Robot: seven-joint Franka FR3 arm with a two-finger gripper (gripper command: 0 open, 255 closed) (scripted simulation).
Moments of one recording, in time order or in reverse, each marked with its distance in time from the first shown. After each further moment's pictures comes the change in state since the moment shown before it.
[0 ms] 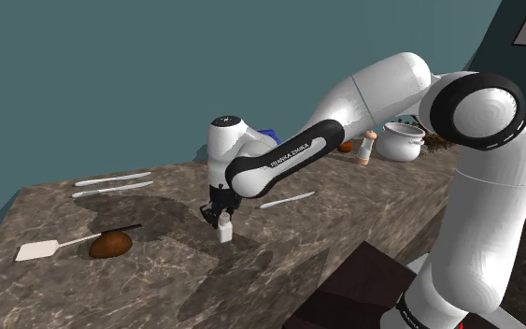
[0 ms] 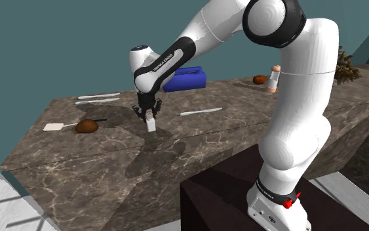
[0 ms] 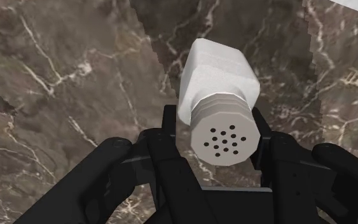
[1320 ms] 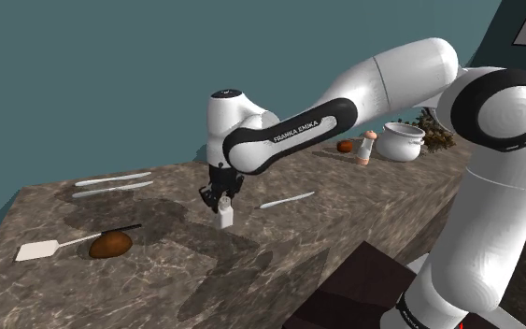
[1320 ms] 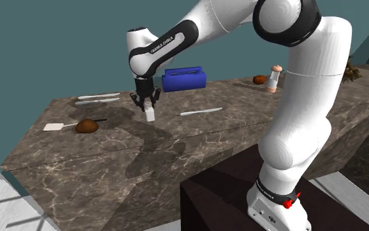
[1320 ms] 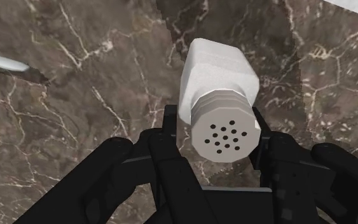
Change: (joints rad) arm -0.012 -0.080 0.014 0.069 0.060 -0.138 -0.049
